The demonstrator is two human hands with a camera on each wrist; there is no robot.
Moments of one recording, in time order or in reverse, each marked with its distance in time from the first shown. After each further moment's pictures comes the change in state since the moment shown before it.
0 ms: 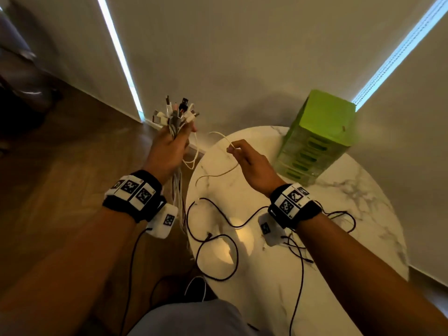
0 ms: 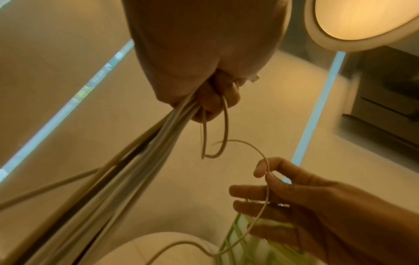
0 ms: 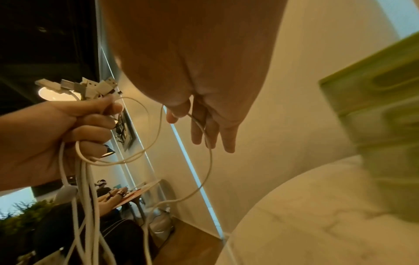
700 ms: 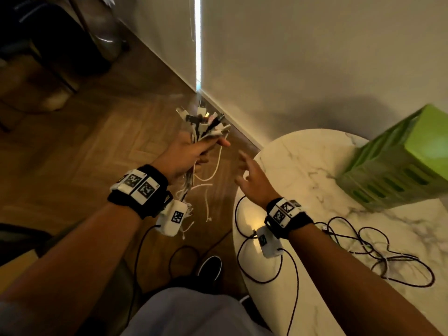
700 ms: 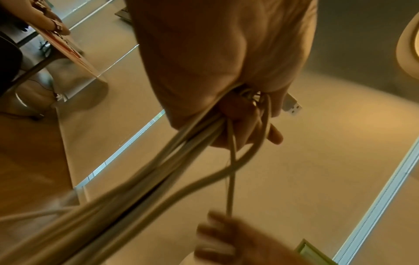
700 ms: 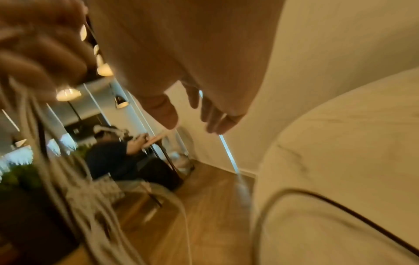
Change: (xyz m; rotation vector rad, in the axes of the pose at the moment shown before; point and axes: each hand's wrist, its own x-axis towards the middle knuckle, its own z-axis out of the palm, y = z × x) left_hand -0.032 -0.058 -0.133 -0.170 -0.123 -0.218; right_hand 0.044 -0.008 0.176 0.067 -0.324 0.109
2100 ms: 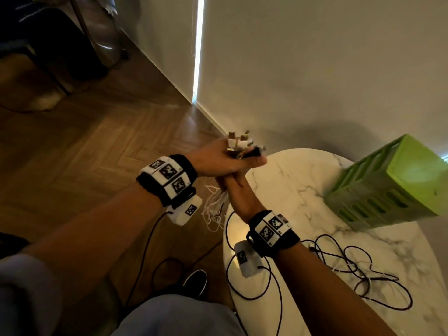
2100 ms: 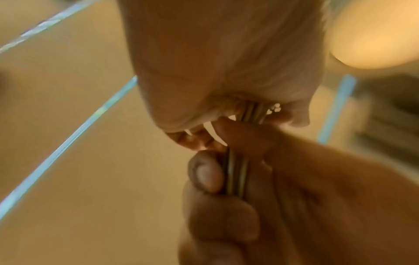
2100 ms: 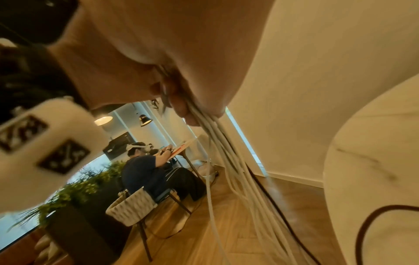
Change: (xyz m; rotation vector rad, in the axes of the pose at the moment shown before) left_hand 0.038 0.038 0.041 0.441 -0.238 0.134; right_hand -0.018 -0.085 0.003 0.403 0.003 -0.044
